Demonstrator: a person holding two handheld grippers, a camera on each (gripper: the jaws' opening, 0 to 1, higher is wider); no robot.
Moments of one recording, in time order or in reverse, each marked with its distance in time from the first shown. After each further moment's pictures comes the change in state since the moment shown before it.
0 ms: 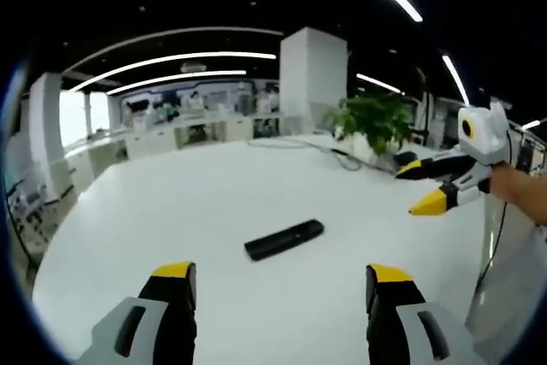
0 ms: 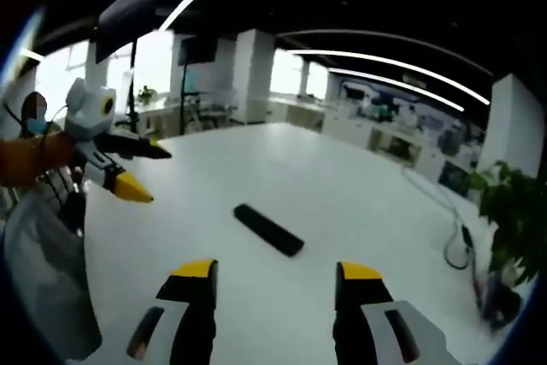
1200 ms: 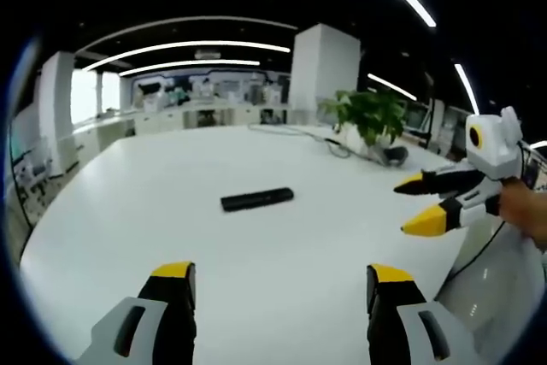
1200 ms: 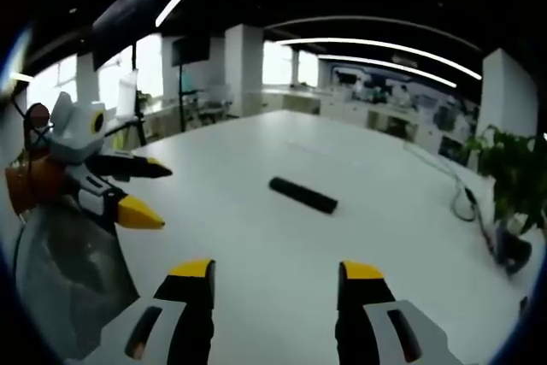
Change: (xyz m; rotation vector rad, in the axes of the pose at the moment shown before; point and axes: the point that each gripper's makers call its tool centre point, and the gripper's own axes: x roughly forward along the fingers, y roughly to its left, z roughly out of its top) left arm -0.056 -0.068 -0.053 -0.087 0.028 0.025; right arm -0.052 0.077 -0.041 0.097 0.035 -0.010
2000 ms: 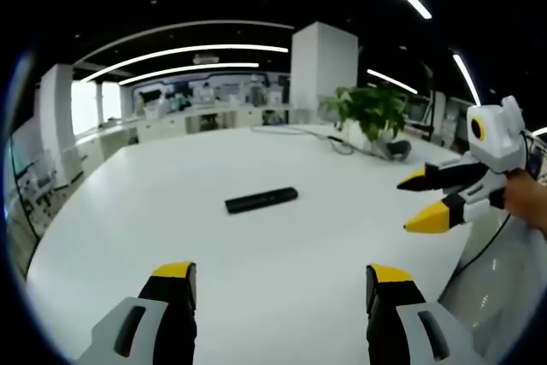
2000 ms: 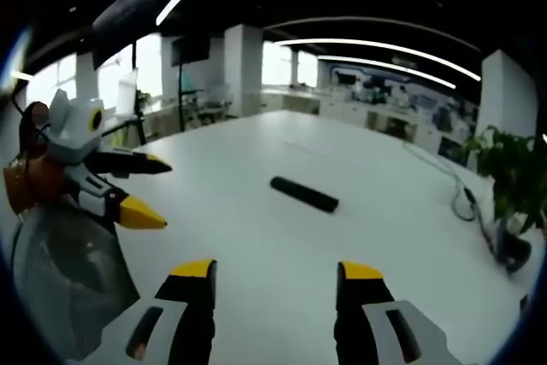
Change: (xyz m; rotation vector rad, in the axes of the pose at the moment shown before) left arm -0.001 0.000 -0.002 0.054 0.000 0.035; right arm 0.004 0.005 -0.007 -0.004 0.003 -0.002
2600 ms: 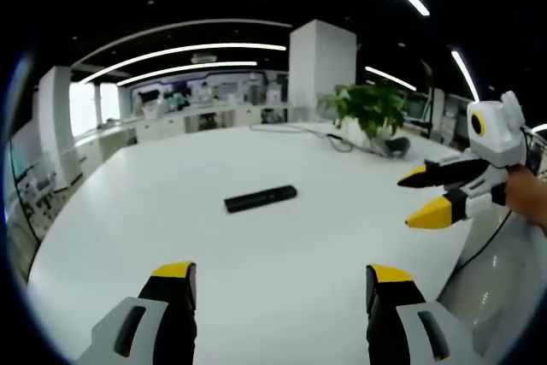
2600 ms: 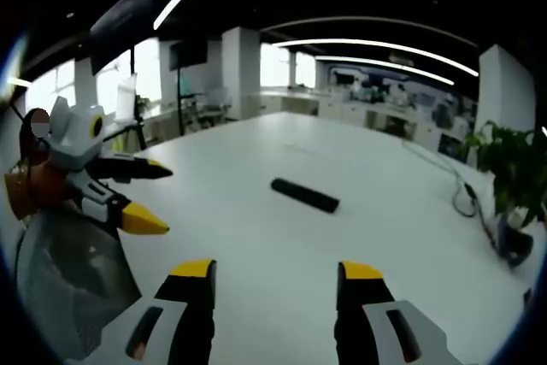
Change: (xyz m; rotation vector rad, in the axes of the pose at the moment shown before) left arm -0.001 0.000 -0.001 0.014 0.009 -0.003; right arm -0.003 0.004 0.002 0.031 -0.012 0.006
